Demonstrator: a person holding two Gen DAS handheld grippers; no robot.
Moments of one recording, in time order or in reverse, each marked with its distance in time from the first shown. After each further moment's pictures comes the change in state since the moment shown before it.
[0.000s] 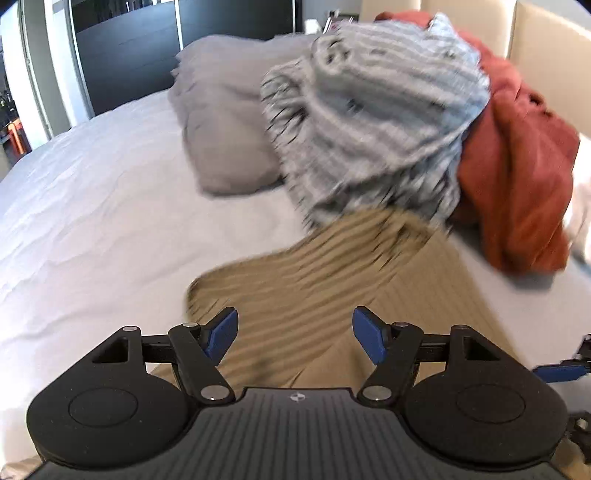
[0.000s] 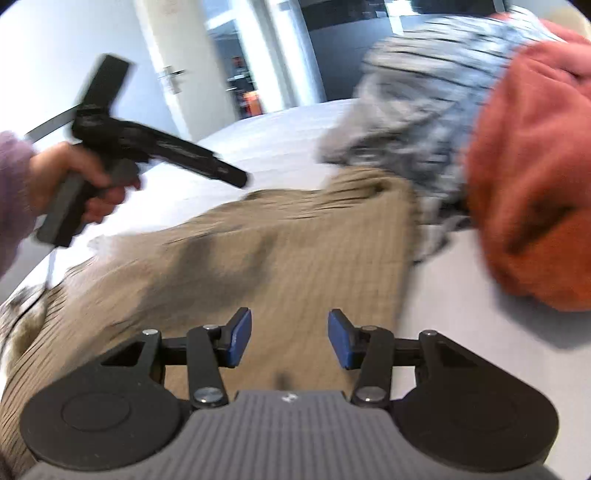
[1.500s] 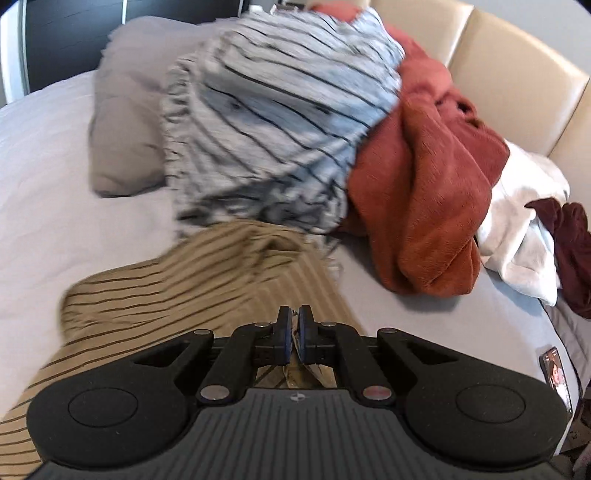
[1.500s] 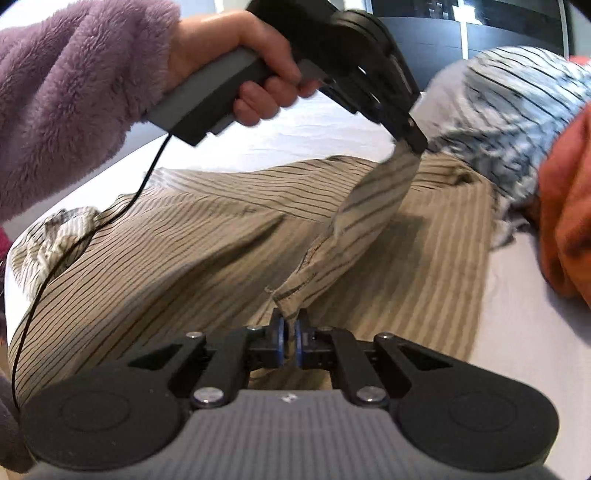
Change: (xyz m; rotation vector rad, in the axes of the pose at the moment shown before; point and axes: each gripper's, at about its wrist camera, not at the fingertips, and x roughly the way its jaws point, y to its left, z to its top) left arm 0.024 -0.078 0.034 -0.025 0.046 -0.277; right arm -0.012 0.052 -0.021 -0.154 0.083 0.014
